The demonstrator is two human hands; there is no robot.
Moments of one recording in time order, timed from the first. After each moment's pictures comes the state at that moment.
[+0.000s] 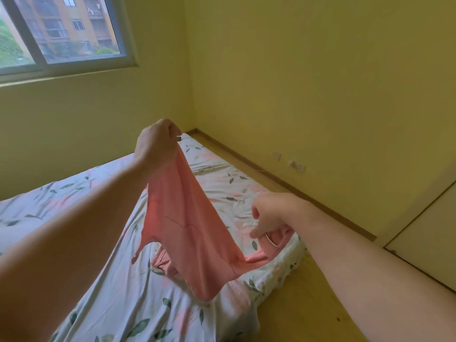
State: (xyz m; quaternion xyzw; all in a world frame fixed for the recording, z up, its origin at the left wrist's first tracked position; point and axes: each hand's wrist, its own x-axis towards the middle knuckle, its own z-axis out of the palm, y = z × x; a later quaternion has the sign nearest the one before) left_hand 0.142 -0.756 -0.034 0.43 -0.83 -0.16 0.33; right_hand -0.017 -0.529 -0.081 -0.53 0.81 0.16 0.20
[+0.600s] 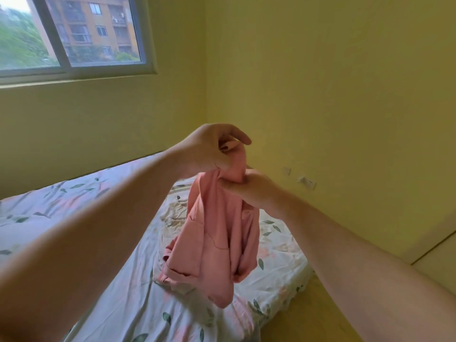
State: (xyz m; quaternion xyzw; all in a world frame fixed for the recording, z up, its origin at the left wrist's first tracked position) left_hand 0.126 -0.723 0.015 0.19 -0.85 -0.46 0.20; right_hand 0.002 -0.609 -0.055 -0.49 0.68 -0.43 0.34
